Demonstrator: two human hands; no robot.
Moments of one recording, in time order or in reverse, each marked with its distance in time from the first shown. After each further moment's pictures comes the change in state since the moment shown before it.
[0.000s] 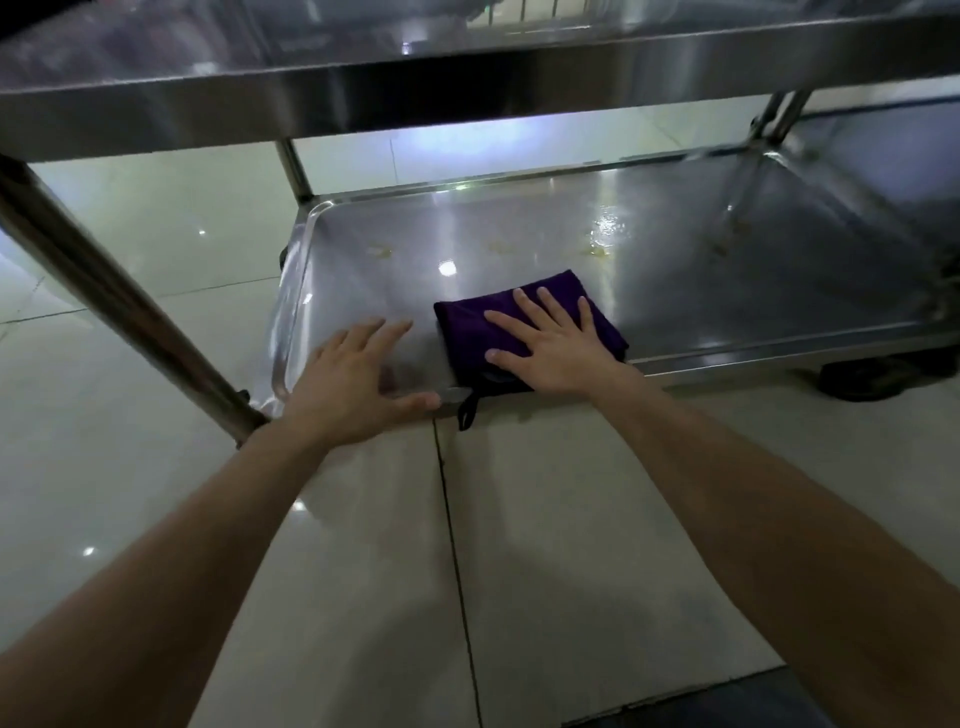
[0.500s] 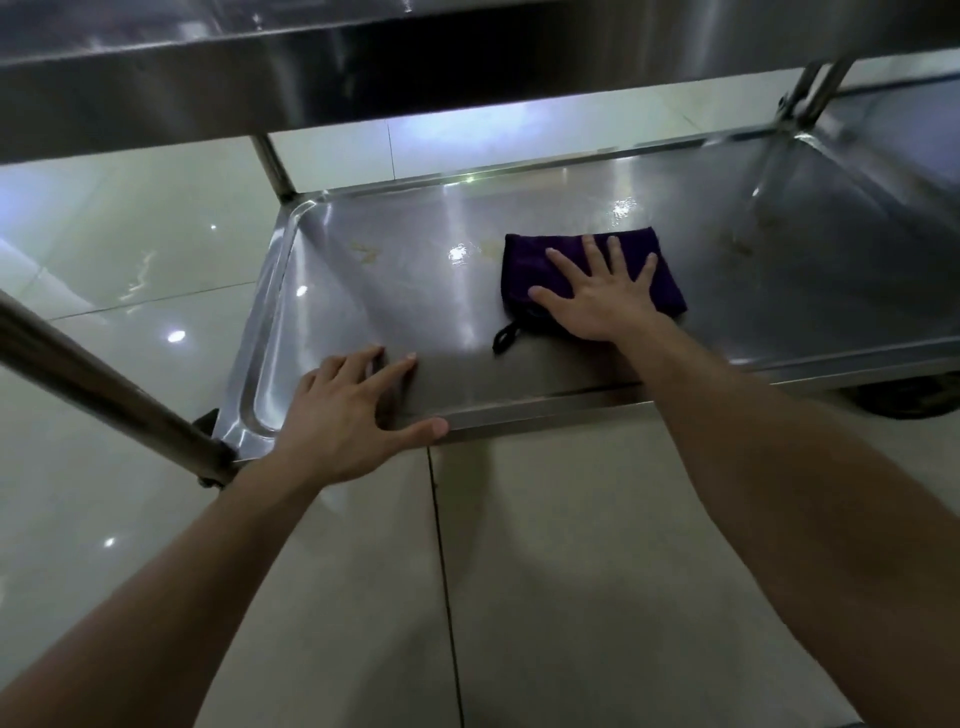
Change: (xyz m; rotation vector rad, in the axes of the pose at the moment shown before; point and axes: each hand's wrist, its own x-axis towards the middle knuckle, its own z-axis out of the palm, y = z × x) left_hand 0.014 0.008 0.020 0.128 -0.089 -0.017; right_hand 0.068 0.073 -0.037 -0.025 0.059 0.259
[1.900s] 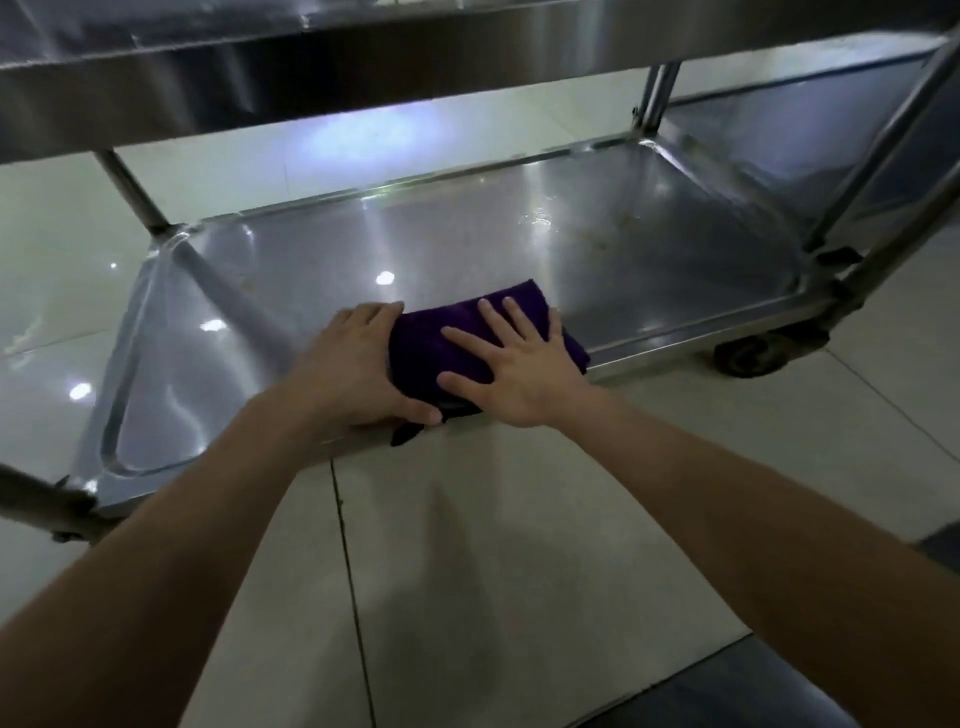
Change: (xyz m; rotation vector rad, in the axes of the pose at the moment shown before) left_hand 0.046 0.144 -0.063 -0.089 -0.104 0.144; right_hand -0.123 0.034 0.019 0.042 0.015 -0.169
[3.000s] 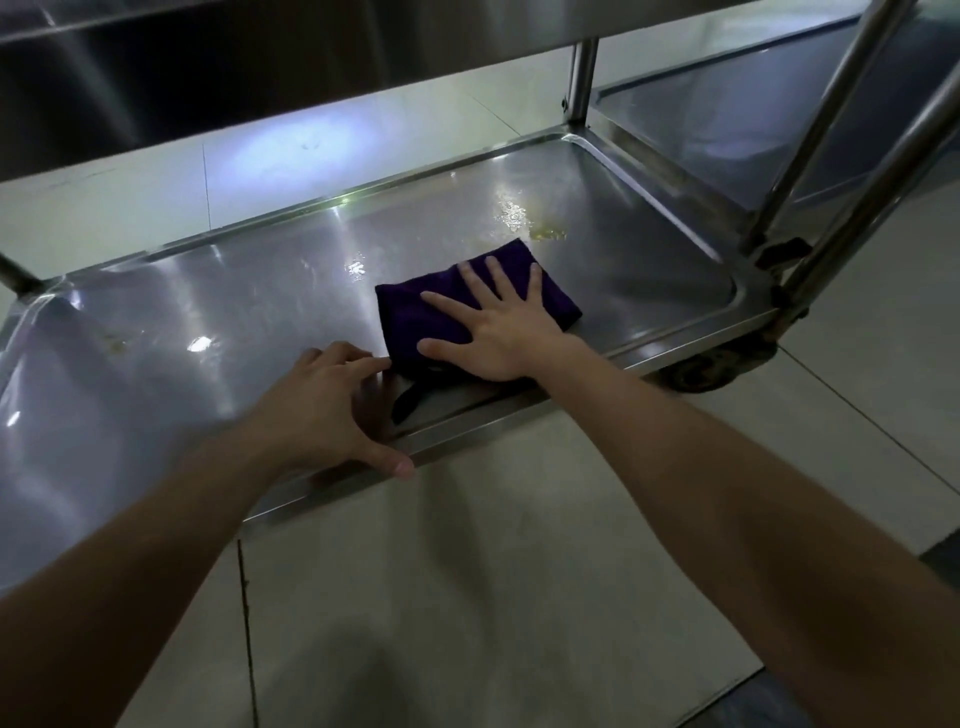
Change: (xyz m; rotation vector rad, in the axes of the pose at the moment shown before) left_hand 0.071 0.071 0.017 0.015 -0.144 0.055; right_hand 0.064 0.127 -0.042 -0.048 -0.027 0.009
